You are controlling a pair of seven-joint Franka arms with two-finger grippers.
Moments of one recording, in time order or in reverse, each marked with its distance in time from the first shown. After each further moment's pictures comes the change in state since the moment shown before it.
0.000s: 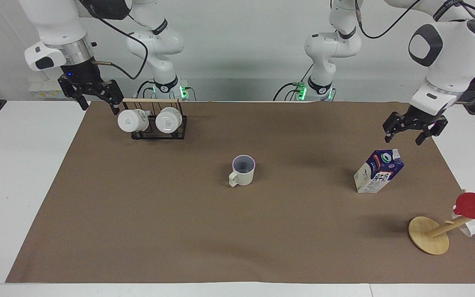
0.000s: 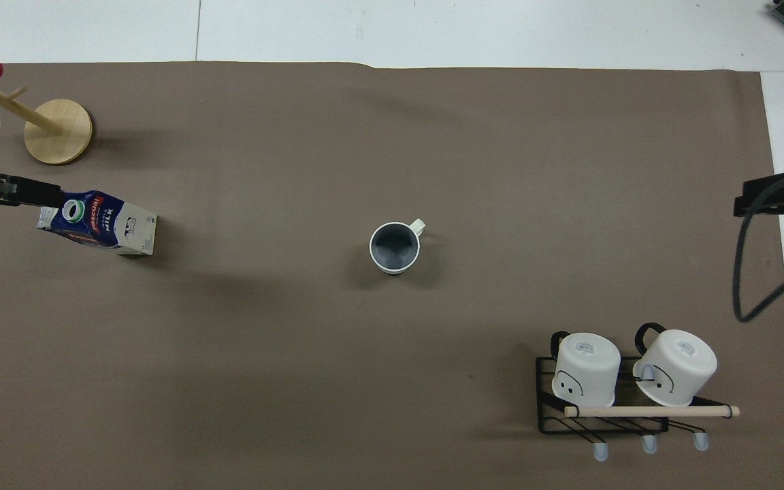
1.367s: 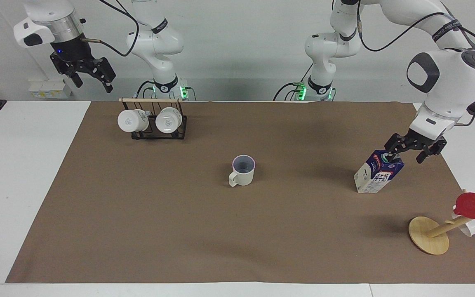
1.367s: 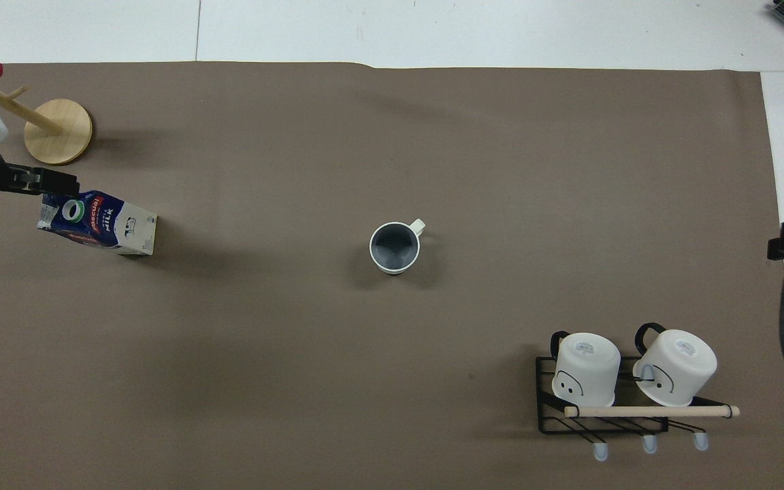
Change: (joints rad) left arm 0.025 0.090 0.001 -0.032 0.000 0.126 0.004; right arm -0.005 -0.059 -0.019 -0.037 0.003 -0.100 -0.002
